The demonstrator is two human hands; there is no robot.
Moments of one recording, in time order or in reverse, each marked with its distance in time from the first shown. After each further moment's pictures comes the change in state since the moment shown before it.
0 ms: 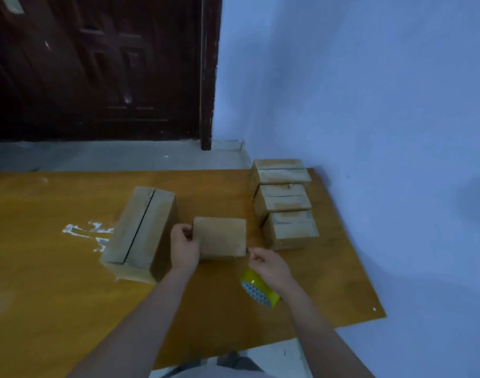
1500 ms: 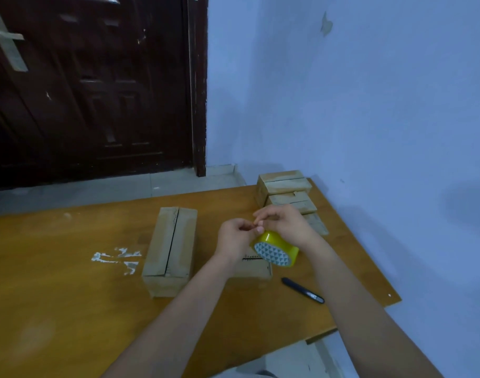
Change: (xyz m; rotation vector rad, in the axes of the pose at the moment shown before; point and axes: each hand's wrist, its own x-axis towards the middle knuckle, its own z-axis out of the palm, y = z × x) left_hand -0.049 0.085 -0.044 -0.191 -0.499 0.195; right_hand -0.027 -0.115 -0.039 0.153 0.222 -0.308
